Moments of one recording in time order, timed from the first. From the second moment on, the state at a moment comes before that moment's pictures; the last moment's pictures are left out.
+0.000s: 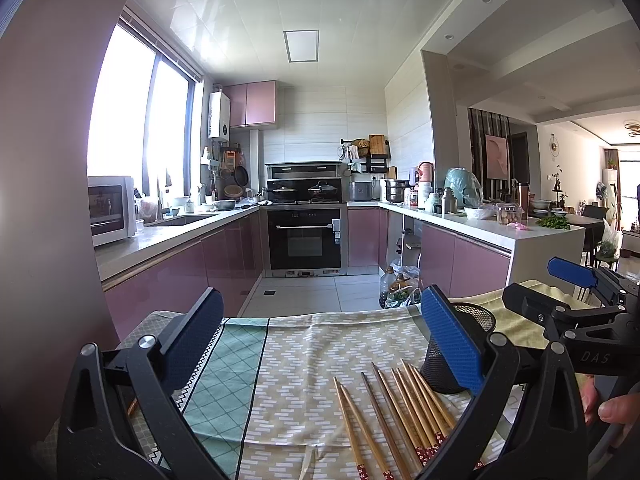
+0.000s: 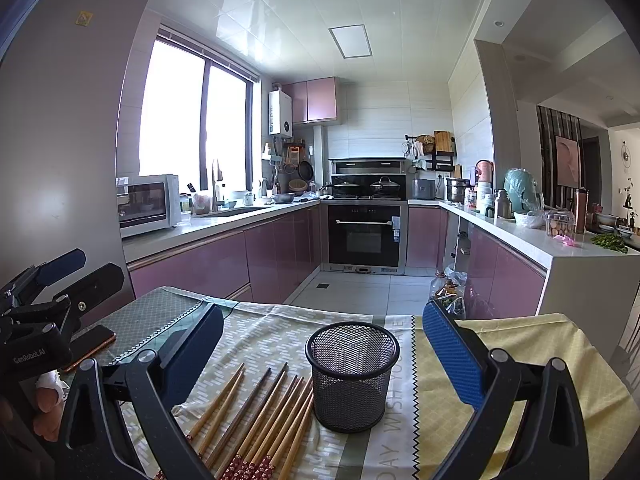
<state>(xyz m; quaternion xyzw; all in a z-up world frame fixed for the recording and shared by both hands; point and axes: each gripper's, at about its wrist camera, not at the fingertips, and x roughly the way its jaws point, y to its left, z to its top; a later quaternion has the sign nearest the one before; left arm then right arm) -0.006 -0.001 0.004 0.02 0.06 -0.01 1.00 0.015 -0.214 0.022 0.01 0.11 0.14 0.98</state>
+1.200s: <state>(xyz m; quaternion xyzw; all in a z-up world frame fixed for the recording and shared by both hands) -0.004 -0.003 0.005 0.02 0.06 -0.01 1.00 0.014 -0.215 0.022 0.01 0.11 0.14 0.98</state>
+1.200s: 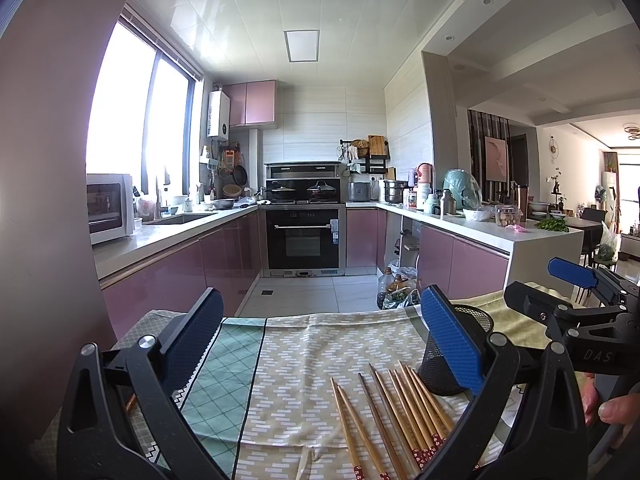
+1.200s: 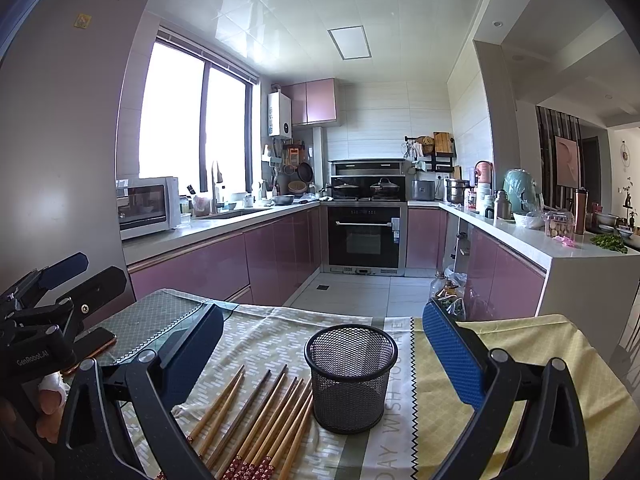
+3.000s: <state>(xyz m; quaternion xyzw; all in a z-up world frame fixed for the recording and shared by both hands) -0.004 -0.002 0.005 0.02 0.06 -0.01 1.00 0.012 -0.217 0.025 0.01 0.11 0.14 0.98</state>
